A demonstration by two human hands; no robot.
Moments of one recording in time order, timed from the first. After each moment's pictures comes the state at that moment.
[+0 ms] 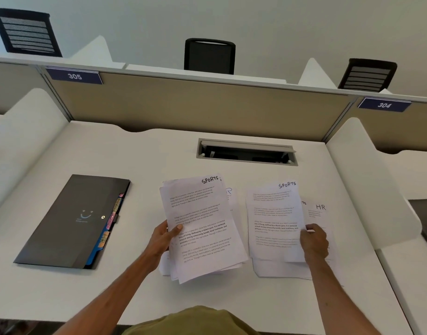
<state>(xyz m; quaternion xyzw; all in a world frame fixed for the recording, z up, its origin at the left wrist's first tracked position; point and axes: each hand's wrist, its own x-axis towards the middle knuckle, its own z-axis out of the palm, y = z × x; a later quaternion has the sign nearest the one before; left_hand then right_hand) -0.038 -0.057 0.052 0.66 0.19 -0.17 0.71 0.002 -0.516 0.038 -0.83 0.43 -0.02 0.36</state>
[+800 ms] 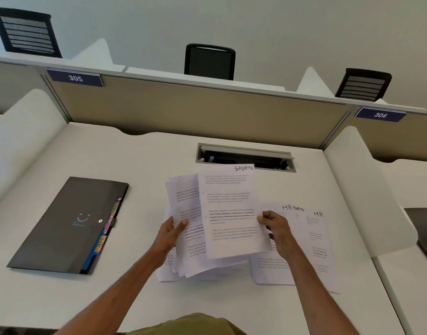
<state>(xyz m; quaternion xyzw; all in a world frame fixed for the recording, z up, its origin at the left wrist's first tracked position) -0.018 -0.074 0.066 0.66 0.15 -0.16 0.72 0.030 -0.428 0.085 -0.71 0.21 0.14 0.66</state>
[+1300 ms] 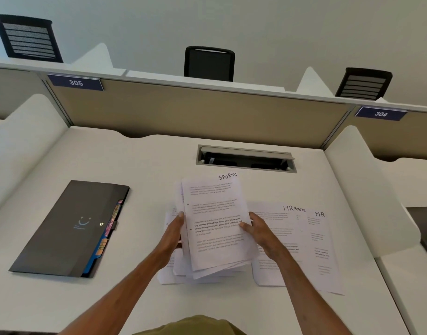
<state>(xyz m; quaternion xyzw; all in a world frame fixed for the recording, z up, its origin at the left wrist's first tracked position) -0.016 -0.087 0.087 0.66 0.15 -0.20 0.71 0.027 -0.383 0.080 -0.76 0.08 0.22 0.61</state>
